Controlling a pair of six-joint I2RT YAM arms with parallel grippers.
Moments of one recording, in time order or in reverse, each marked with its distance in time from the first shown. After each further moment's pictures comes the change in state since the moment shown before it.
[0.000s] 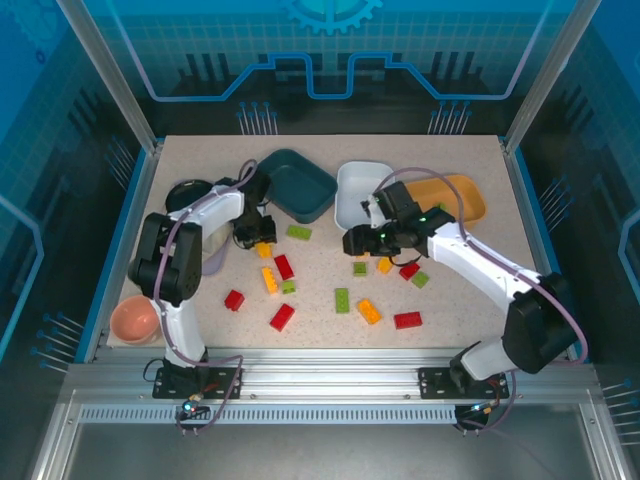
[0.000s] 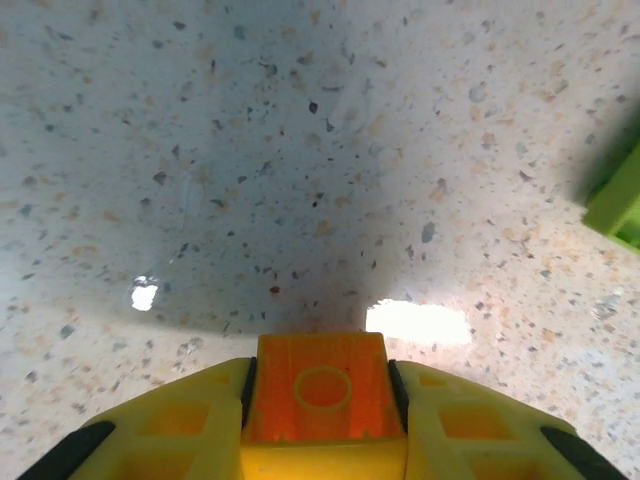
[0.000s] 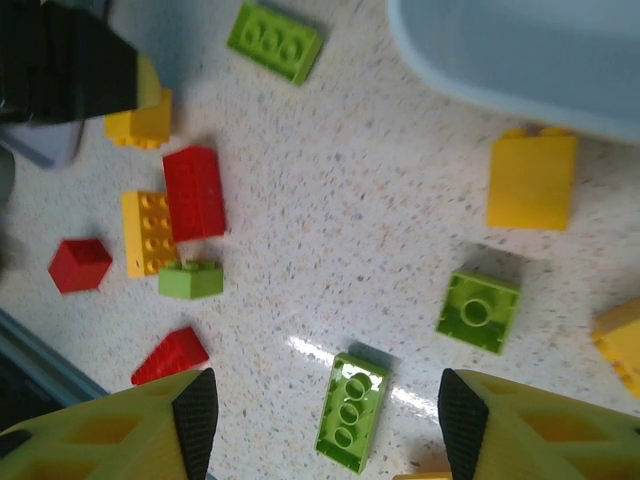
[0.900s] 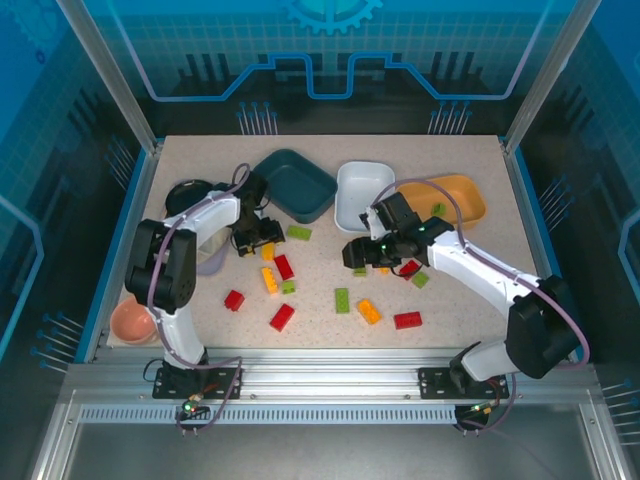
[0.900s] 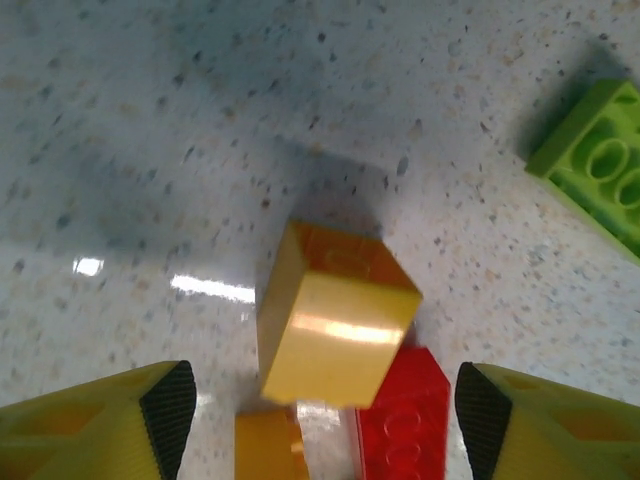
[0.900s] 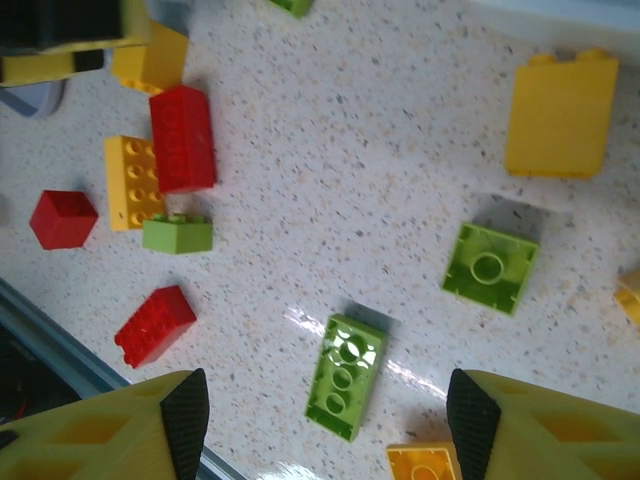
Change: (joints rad) left arm 0.001 -0.042 -0.095 0.061 0.056 -0.075; right arm 0.039 0.005 -0.075 0.018 -0.045 -0.043
